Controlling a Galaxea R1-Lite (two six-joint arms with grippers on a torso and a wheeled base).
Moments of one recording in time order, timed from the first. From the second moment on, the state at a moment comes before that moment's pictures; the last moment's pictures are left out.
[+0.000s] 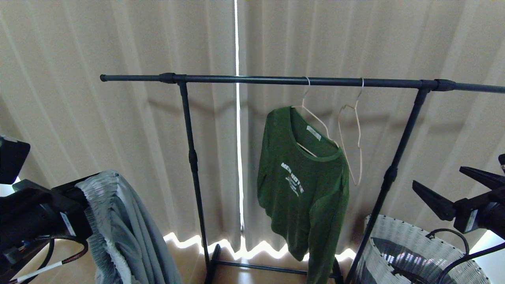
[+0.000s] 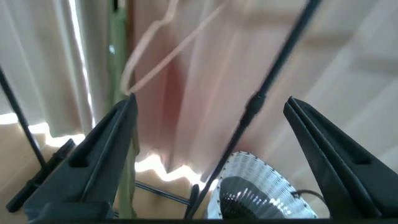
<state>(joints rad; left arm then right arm) -0.24 1.10 -0.36 -0.63 -0.08 0.09 0.09 1.21 -0.27 -0.79 0.00 -0.17</state>
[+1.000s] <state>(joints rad) -0.31 1.11 -0.35 -0.63 -0.08 0.09 0.09 1.19 -0.28 -0.78 0.01 -0.16</state>
